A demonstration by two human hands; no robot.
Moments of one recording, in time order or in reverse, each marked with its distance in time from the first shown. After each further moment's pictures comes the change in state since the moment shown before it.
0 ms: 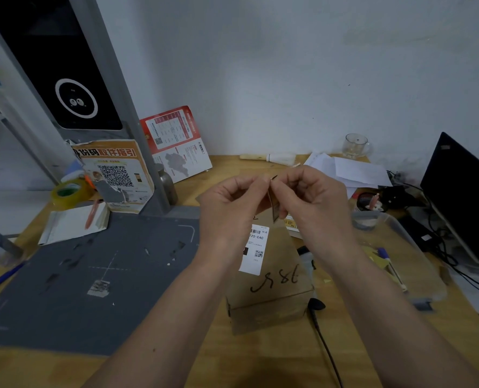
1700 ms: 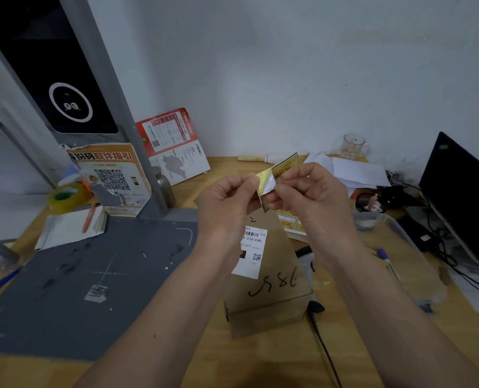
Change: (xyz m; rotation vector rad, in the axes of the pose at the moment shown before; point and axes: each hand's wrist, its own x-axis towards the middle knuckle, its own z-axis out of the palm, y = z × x) left_hand 0.021 -0.010 0.004 0.010 0.069 -0.099; right_hand 0.012 0.010 -0.008 0.269 0.035 0.153
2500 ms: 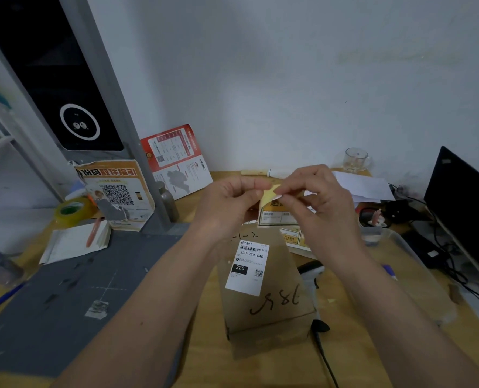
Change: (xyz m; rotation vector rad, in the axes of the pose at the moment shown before) left_hand 0.018 0.025 -0.002 0.259 -0.242 0.012; right_hand 0.012 -0.004 -0.011 -0.479 -0.044 -0.348
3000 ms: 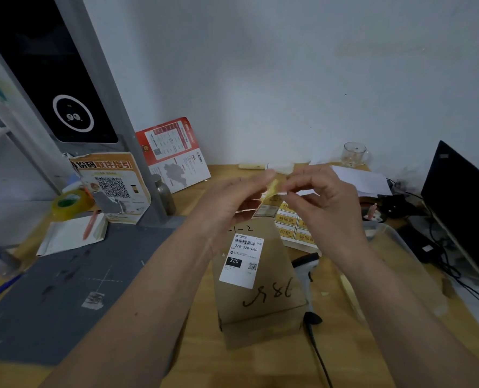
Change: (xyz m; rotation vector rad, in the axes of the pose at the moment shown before) left_hand 0.005 -0.007 0.006 0.010 -0.119 -0.181; right_hand -0.002 0.005 -0.016 0.082 0.012 0.089
